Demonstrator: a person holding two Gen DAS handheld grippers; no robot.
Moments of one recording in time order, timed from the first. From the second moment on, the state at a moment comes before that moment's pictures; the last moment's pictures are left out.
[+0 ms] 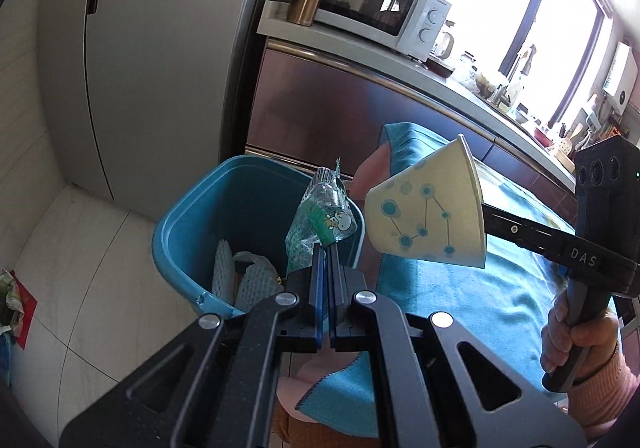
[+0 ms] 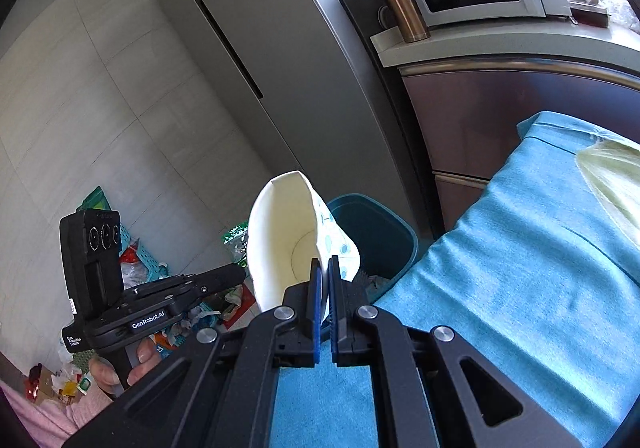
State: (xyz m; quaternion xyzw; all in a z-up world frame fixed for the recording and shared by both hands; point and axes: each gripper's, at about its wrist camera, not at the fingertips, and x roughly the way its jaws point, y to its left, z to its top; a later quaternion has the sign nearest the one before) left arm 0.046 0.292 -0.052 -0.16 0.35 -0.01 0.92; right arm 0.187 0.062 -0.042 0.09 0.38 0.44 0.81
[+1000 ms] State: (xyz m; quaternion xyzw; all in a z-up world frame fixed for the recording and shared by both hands) left arm 0.104 0.307 -0.117 -0.18 0.42 0.03 0.89; right arm 0.225 0.131 -0.074 0.05 0.46 0.40 0.79
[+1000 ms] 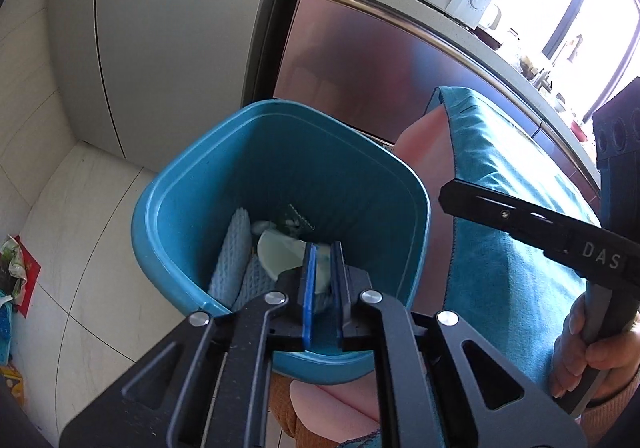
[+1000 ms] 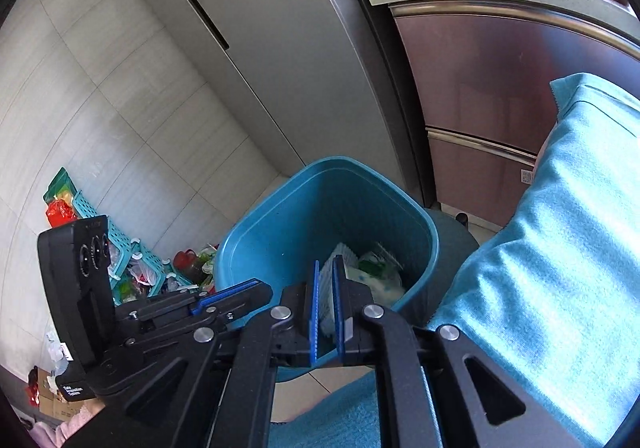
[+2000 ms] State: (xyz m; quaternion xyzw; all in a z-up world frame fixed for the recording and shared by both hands) left arm 0.067 0.150 -0.047 -0.09 0.33 -0.17 0.93; right arm 0.133 -0.062 -0.013 0.09 0.33 0.32 0.89
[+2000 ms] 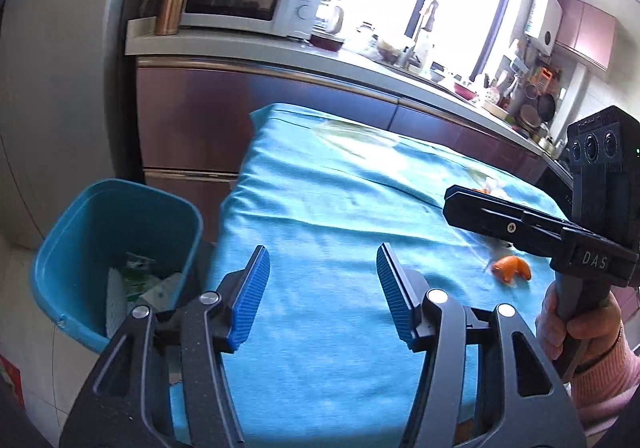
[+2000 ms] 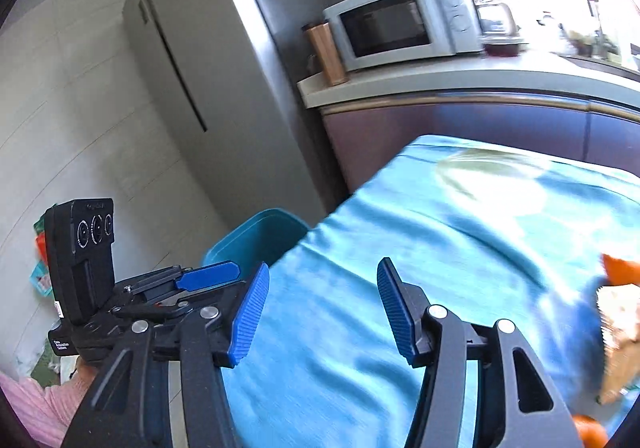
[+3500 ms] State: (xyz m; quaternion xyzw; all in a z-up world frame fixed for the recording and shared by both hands) left arm 0.147 -0.107 -0.074 -0.04 0.44 -0.35 0.82; right arm 0.074 -0.354 -0.067 0.22 0.29 -0.01 0.93
